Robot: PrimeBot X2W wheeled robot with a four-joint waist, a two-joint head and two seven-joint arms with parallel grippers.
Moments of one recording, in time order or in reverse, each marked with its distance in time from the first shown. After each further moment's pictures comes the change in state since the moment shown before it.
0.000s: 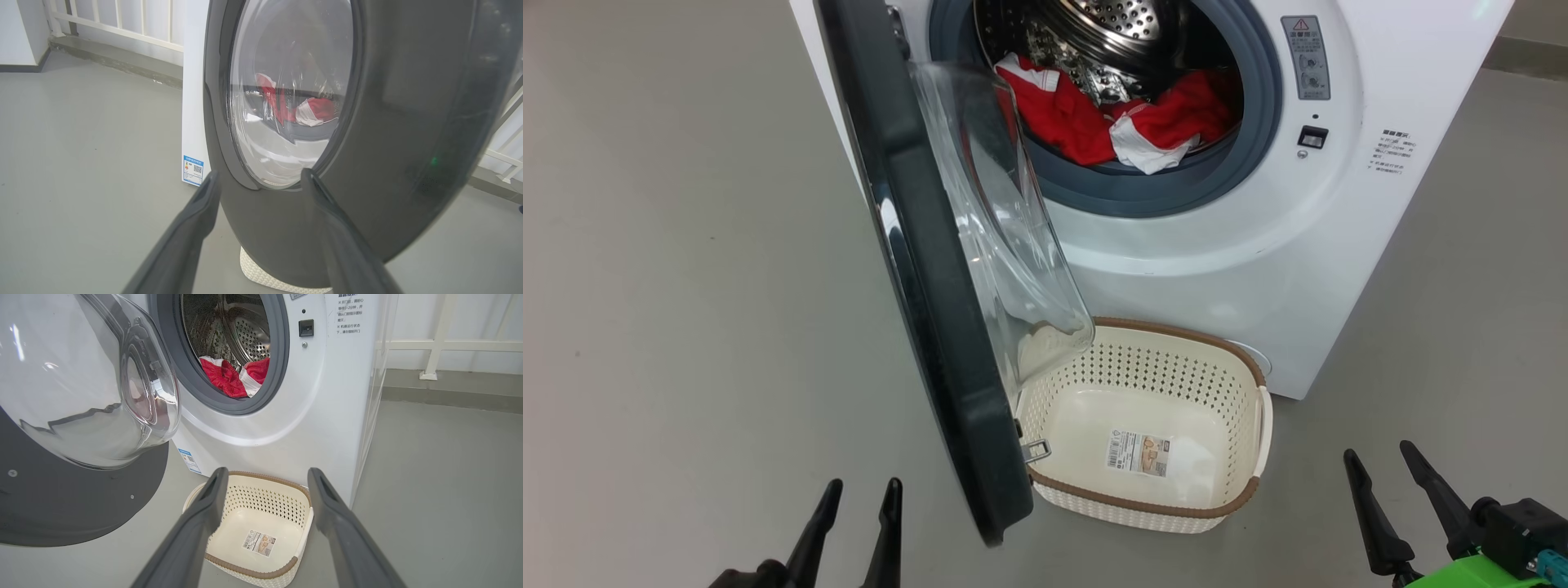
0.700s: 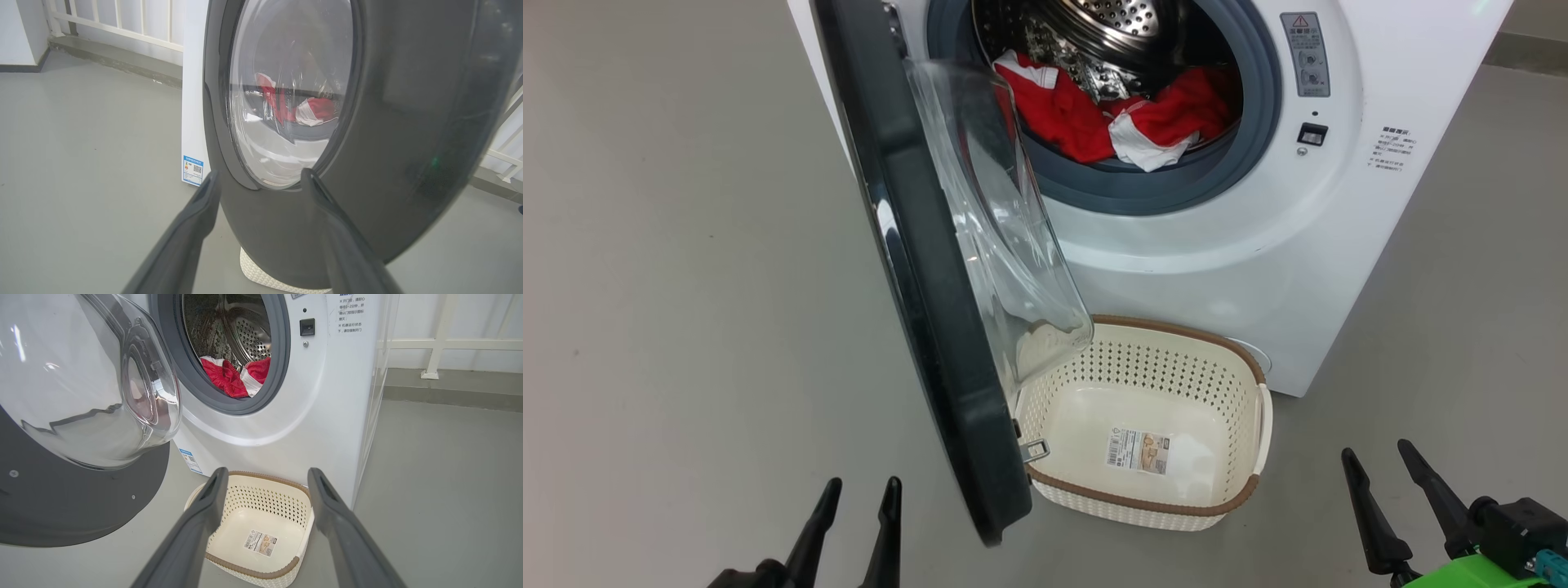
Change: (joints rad) left arm 0.000 0.000 0.001 -0.004 0.000 0.000 0.000; right arm 0.000 0.002 0.003 -0.005 0.000 0.000 0.000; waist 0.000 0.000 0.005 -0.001
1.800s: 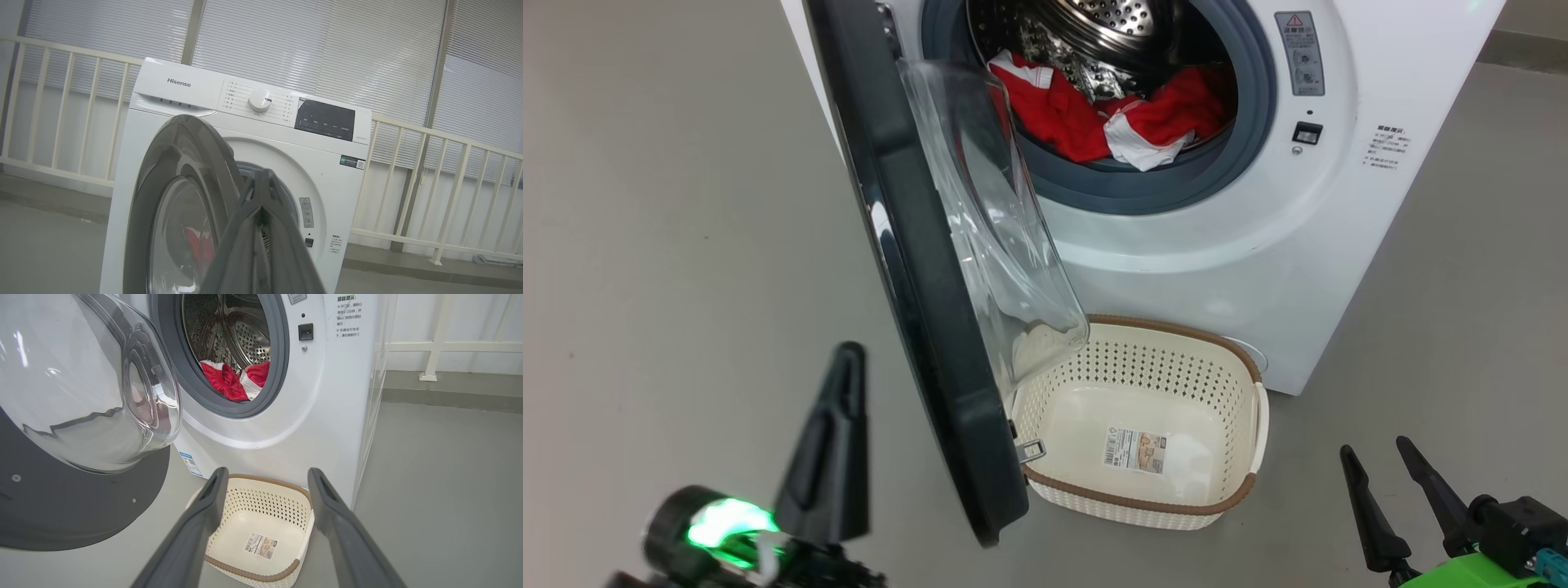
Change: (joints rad) left arm -0.048 0.001 -0.040 -0.532 -0.014 0.011 -0.002; right arm 0.000 0.004 -0.001 -0.011 0.000 0.000 0.000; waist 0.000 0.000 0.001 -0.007
